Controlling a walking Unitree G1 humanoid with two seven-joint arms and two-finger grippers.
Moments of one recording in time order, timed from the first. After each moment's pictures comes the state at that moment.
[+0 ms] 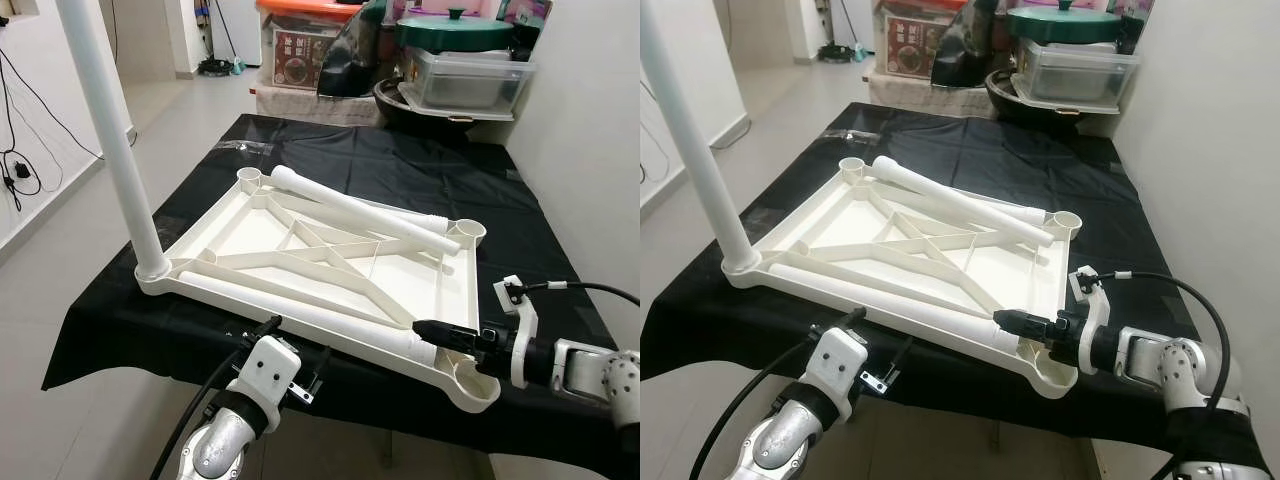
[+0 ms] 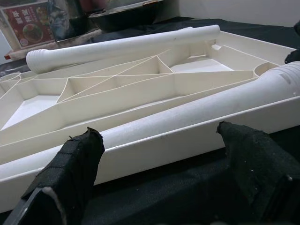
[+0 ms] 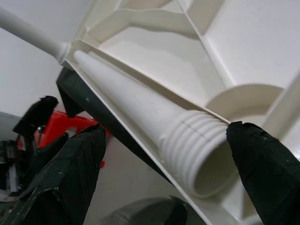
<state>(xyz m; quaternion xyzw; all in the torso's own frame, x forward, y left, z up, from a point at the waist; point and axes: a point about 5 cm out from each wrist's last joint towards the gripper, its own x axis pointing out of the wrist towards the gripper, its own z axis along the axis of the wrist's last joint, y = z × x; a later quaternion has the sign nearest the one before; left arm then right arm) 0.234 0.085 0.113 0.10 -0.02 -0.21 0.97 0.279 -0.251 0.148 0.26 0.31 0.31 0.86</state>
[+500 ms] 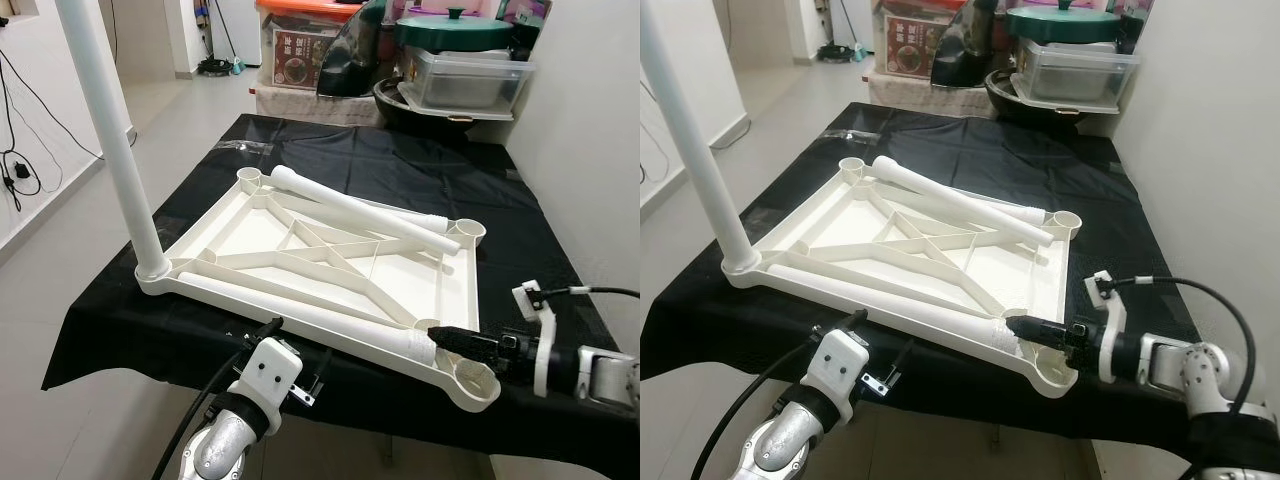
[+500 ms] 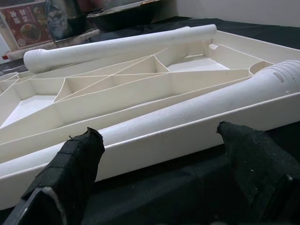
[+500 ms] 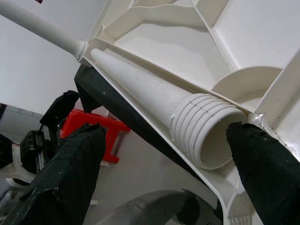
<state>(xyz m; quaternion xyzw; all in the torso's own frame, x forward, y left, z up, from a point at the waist) 0.233 0.084 0.112 0.10 -0.02 -0.21 0.97 0.268 -0.266 0.155 0.28 0.31 0.34 0.84</state>
